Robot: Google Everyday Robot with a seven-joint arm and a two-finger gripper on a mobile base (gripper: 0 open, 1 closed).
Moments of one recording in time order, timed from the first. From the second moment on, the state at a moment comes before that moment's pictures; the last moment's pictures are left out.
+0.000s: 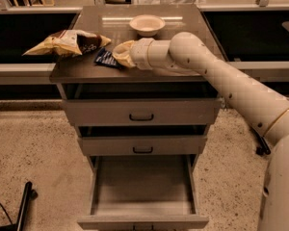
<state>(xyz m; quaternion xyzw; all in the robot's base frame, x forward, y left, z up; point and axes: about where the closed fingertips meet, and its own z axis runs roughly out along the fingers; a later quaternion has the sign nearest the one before) 0.760 0.080 0.847 -0.54 0.58 0.17 0.59</state>
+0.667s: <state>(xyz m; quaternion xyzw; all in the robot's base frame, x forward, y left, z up) 0.760 0.081 0.847 -0.54 0.58 0.17 0.59</state>
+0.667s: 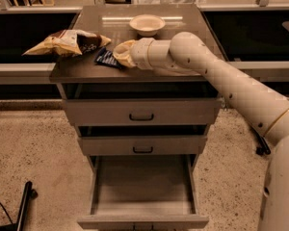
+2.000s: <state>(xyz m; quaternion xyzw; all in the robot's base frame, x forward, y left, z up) 0.760 0.053 0.860 -0.52 0.58 0.20 0.59</state>
